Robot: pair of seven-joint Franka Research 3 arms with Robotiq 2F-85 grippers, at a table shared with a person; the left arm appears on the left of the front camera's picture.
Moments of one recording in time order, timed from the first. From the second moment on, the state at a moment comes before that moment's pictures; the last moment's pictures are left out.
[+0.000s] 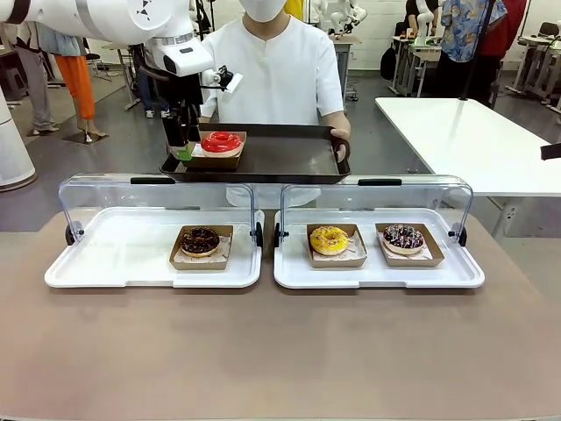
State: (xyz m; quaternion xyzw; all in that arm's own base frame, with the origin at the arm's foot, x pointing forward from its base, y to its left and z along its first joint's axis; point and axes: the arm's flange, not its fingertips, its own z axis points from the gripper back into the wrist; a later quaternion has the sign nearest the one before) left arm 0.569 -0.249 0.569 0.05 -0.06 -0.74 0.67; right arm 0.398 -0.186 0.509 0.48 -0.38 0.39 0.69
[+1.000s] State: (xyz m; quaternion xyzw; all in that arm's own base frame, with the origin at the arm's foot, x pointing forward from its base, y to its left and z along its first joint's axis) left arm 0.522 -0.206 0.593 0.04 -0.05 -0.75 0.66; right arm 0.398 -0.186 0.509 0.48 -0.38 0.39 0.69
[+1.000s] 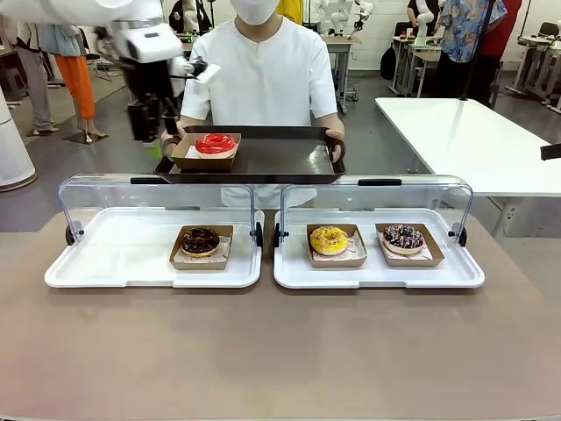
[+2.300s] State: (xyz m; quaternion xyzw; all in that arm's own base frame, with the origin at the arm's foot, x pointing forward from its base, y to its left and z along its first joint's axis) left arm 0.412 -0.107 0.585 0.04 -0.10 -0.74 0.66; right arm 0.398 -0.186 0.509 0.48 -0.38 0.39 0.69
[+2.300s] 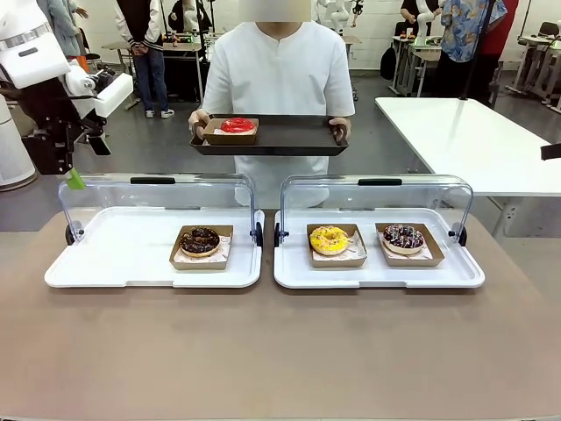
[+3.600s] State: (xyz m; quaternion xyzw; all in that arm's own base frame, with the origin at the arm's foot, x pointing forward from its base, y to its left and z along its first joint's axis) left arm 0.369 0.147 0.498 -0.36 -0.42 -0.47 0.69; right arm 0.398 -0.187 0.509 0.48 -0.38 0.38 0.69
